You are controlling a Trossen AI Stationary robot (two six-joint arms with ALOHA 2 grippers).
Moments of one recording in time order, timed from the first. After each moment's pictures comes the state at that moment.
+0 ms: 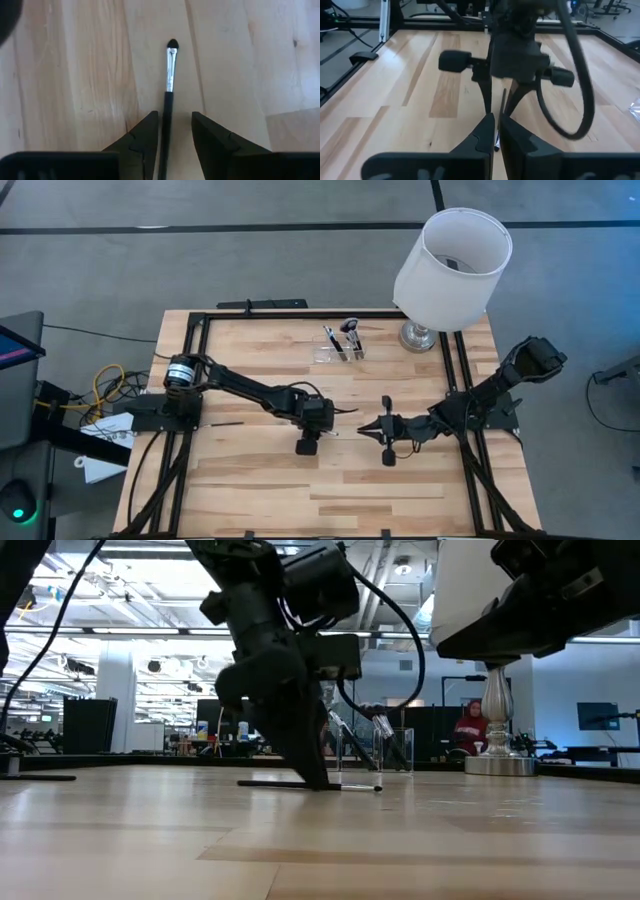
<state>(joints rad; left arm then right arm) -0.15 2.00 1.23 -0.35 0.04 0.07 0.49 1.39 0.40 0.61 0.47 0.11</state>
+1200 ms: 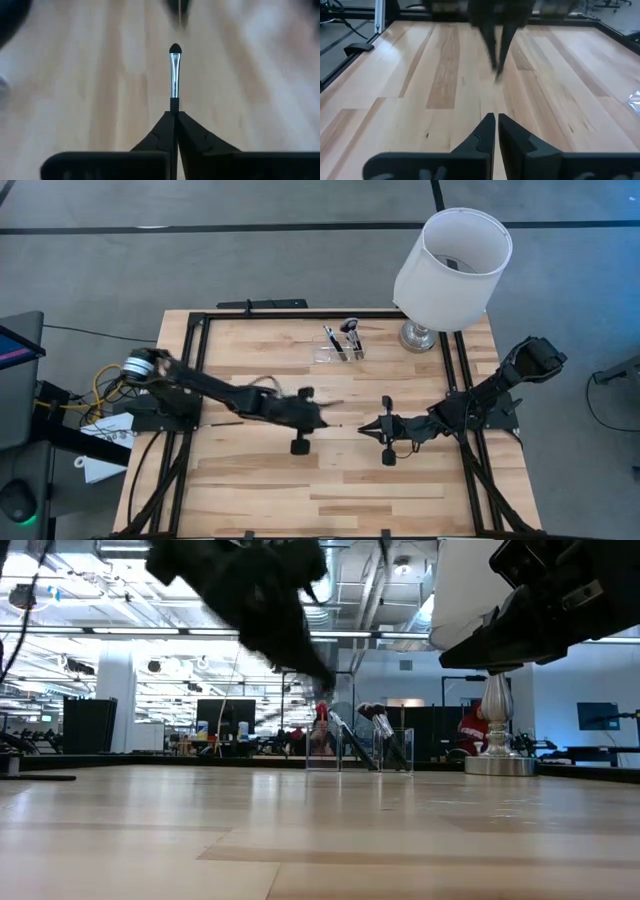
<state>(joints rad) -0.23 1.69 0.97 0.04 -0.13 0.03 0.48 1.39 0.40 0.57 0.47 0.12</state>
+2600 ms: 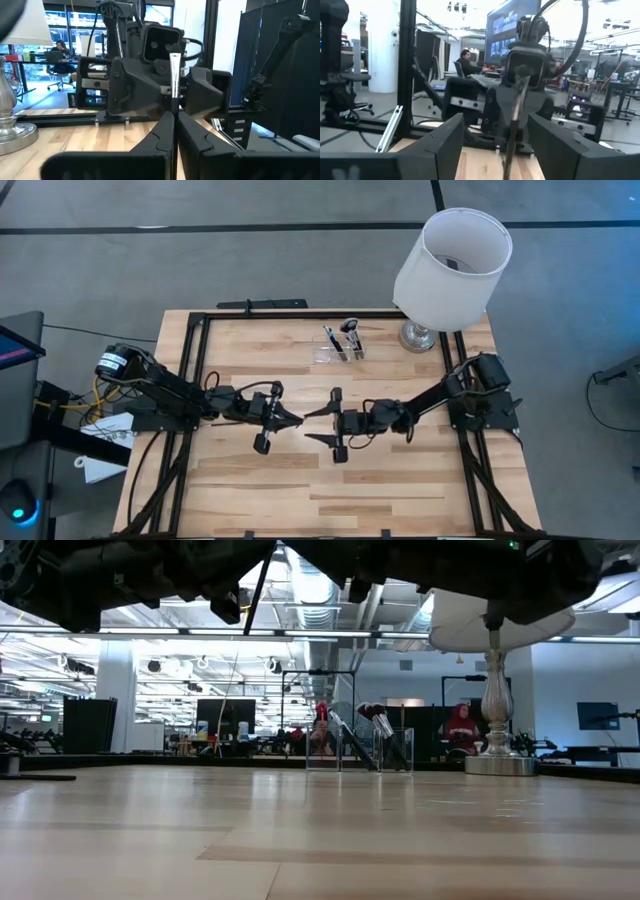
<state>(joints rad) -0.26 1.47 0.37 1.26 -0.03 0.02 0.28 1.87 0.83 1.24 0.16 -0.19</state>
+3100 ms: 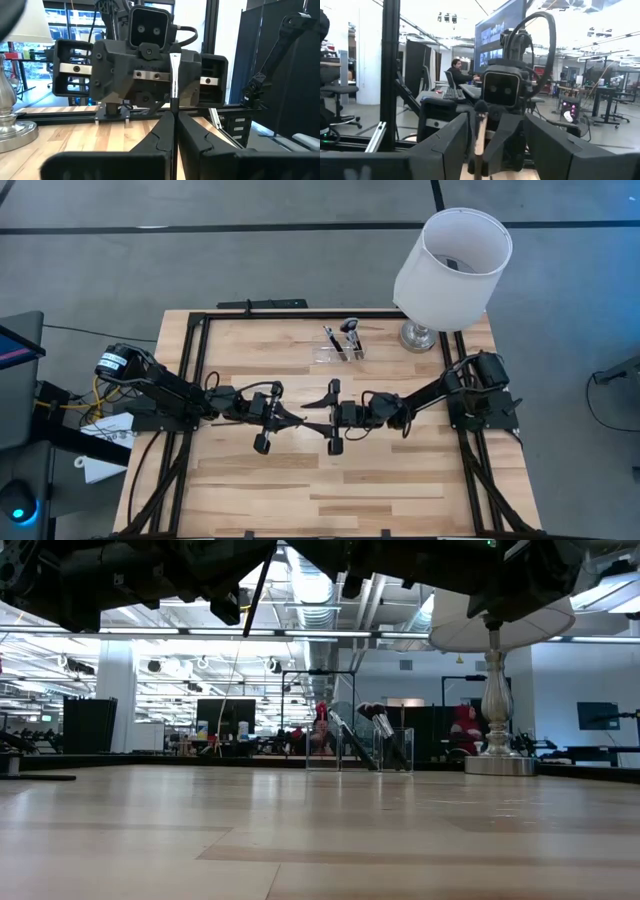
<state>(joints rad) -0.26 1.47 0.37 1.25 -0.03 0.02 0.24 1.87 0.87 1.26 0.16 -0.18</state>
